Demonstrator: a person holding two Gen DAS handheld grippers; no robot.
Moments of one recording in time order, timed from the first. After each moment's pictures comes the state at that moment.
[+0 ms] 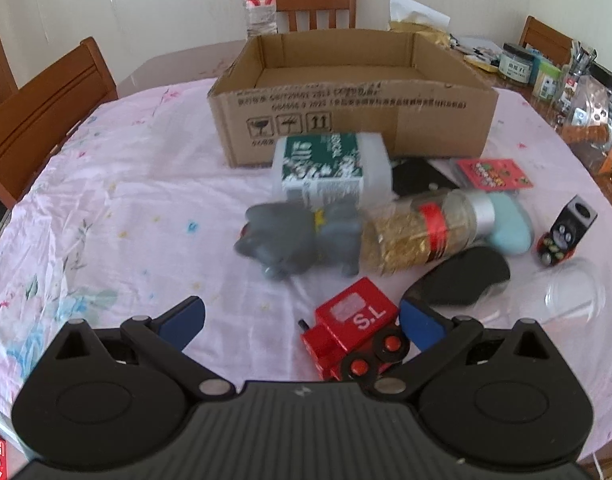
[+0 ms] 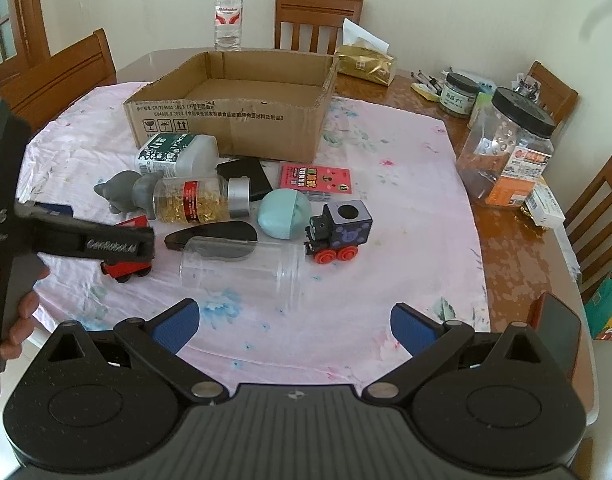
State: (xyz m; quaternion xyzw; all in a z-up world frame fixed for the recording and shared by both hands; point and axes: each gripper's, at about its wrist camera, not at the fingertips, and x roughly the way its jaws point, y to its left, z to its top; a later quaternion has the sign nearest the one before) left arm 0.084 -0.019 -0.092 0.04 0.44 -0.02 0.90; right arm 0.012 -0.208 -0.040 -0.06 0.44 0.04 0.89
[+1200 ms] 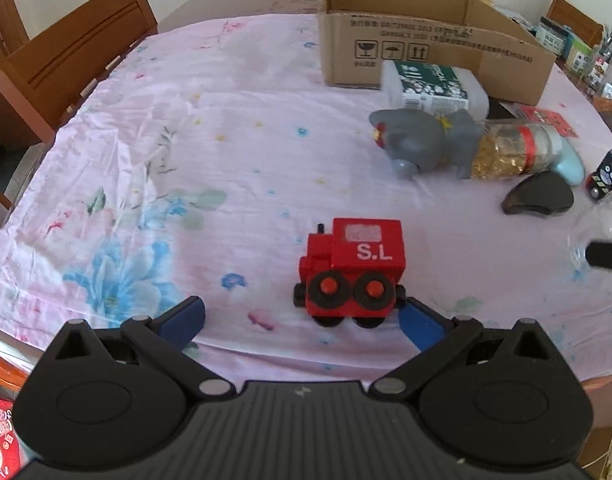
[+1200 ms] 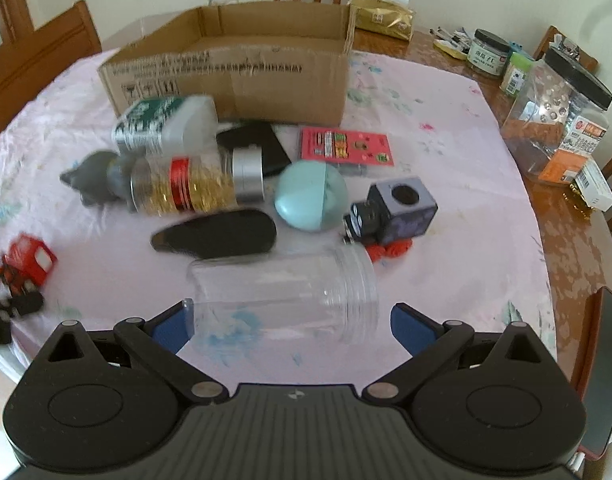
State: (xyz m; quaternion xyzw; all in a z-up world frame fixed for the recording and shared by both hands) left arm 0.055 0.062 -0.106 0.03 0.50 0.00 0.87; right arm 0.068 -0.189 -0.093 -0.04 0.50 0.03 0.86
